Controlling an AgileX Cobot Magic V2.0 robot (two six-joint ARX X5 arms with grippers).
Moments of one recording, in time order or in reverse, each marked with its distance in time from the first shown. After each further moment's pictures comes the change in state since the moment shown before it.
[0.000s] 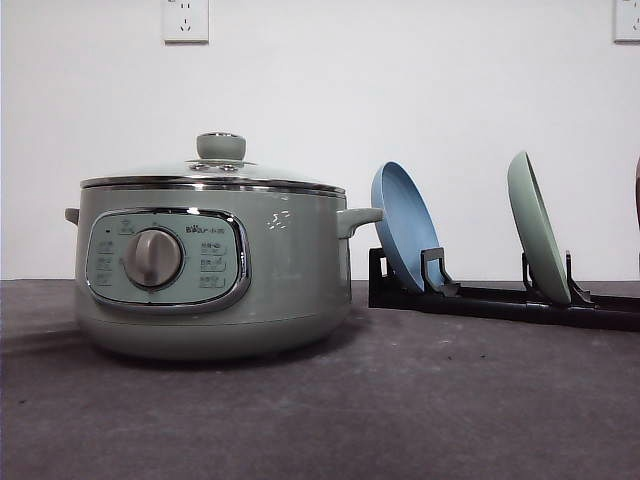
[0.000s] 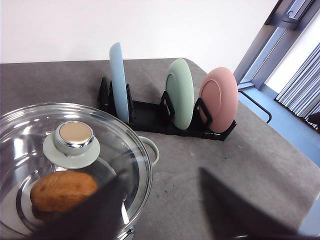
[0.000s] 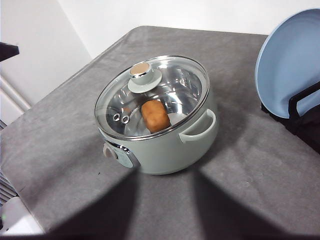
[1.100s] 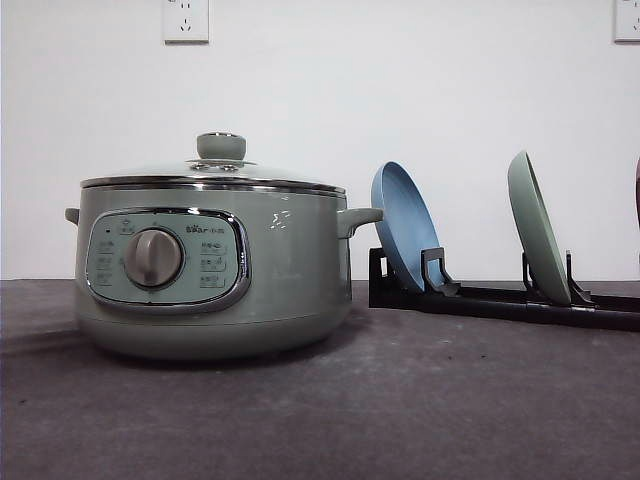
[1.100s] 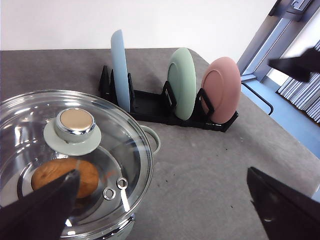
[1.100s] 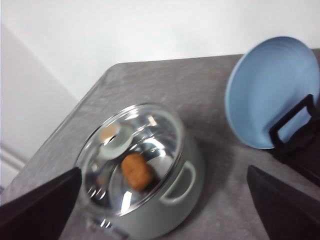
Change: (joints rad) left_arx 0.000 0.000 0.000 -0.044 0.000 0.011; right_arx -0.023 0.324 0.190 0.188 0.077 0.236
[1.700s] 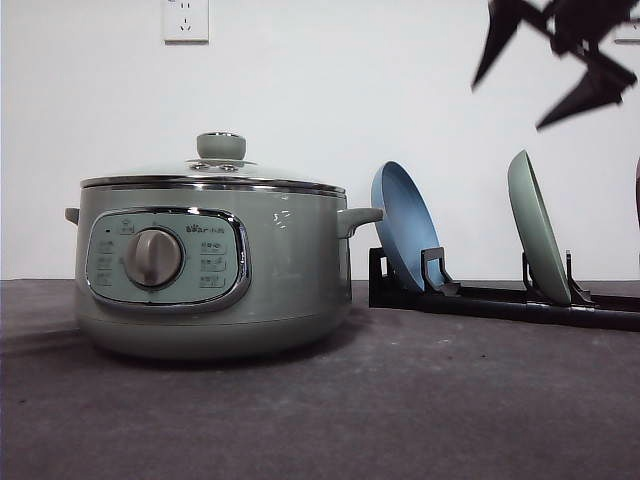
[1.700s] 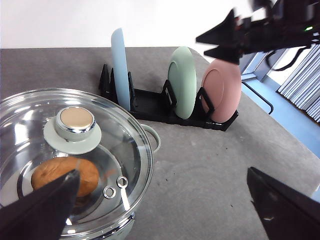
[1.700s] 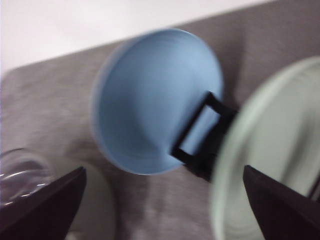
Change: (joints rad) left_arx 0.000 0.000 0.000 -0.004 0.000 0.000; right_arx -0.117 0.601 0.377 -0.053 0.117 0.017
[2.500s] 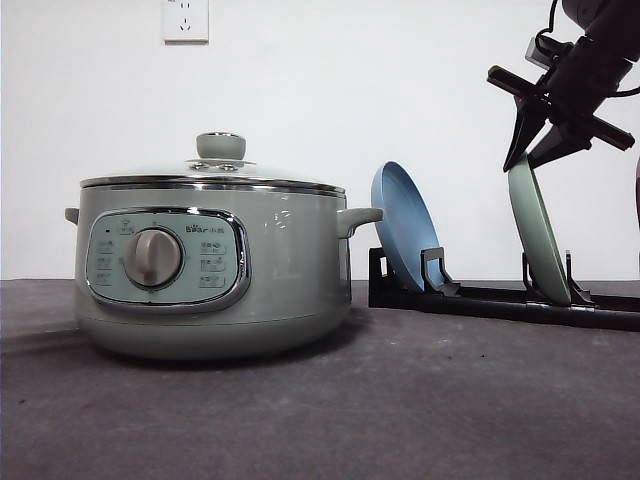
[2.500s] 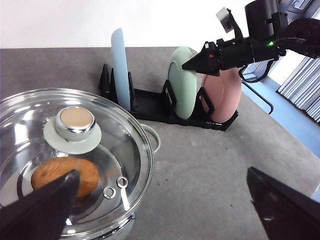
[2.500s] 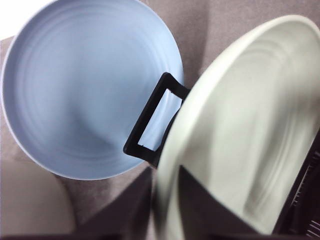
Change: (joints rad) left_arx 0.000 0.000 0.000 0.000 0.000 0.000; right_arx -0.010 0.134 0.002 0.031 0.045 -0.016
